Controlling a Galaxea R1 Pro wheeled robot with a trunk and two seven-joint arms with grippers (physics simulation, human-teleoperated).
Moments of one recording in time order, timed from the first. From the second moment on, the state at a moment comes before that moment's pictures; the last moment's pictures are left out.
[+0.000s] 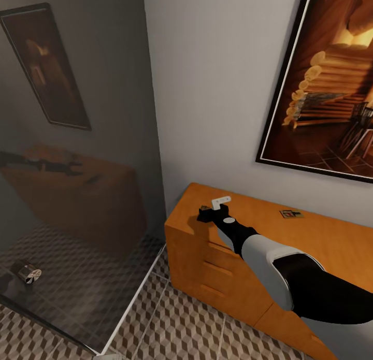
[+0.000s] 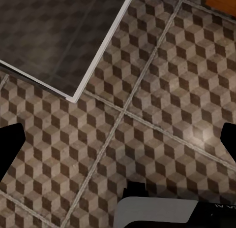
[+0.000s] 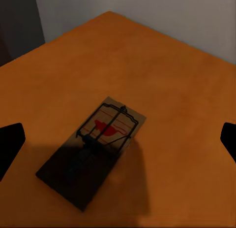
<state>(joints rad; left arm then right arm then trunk) -0.42 0.02 -0.40 0.08 0.45 -0.44 0.06 -1.19 0.17 0.16 -0.03 0.06 -0.13 -0.05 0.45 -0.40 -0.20</state>
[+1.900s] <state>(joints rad) -0.42 0.02 -0.40 0.08 0.45 -0.44 0.06 -1.19 0.17 0.16 -0.03 0.06 -0.07 -0.05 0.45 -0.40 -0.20</state>
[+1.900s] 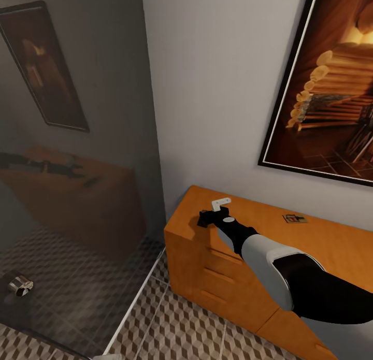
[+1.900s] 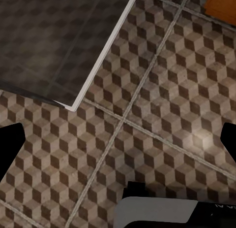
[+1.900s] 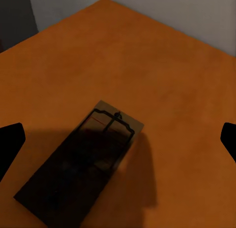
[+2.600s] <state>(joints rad) -0.42 0.02 -0.40 0.08 0.45 -0.44 0.06 -1.19 0.17 0.16 -0.03 0.06 -0.07 -0.04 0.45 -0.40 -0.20</state>
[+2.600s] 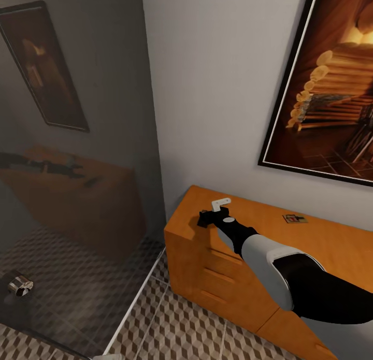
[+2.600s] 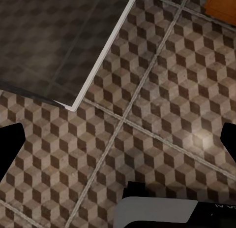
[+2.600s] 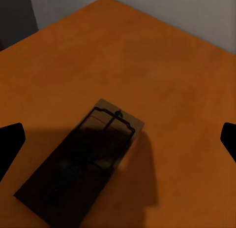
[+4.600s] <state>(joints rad) -0.42 0.02 -0.40 0.08 0.45 -0.44 0.06 -1.19 0.17 0.15 -0.03 0.06 -0.07 0.08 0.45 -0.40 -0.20</state>
